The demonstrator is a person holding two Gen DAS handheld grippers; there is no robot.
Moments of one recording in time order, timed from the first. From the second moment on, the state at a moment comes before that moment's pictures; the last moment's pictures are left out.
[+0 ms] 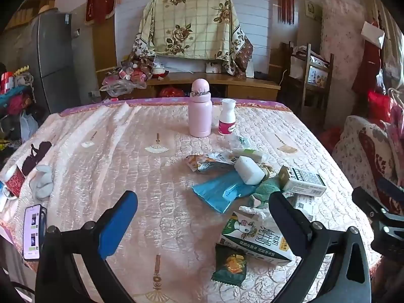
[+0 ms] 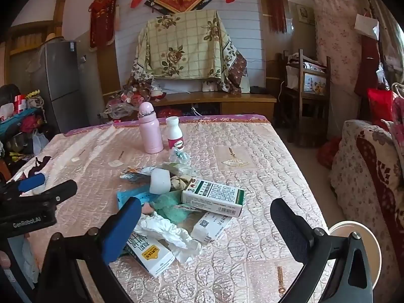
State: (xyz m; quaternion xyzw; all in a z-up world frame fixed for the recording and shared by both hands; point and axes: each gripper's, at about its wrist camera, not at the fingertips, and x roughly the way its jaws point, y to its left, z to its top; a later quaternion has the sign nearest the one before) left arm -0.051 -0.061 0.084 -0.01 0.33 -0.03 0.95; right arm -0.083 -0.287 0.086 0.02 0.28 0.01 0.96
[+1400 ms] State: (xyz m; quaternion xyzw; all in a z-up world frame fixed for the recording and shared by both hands) left arm -0.051 -0.050 0.077 0.00 0.33 -0.02 0.94; right arm -0.069 -0.299 0.067 0.03 0.31 0.02 0.95
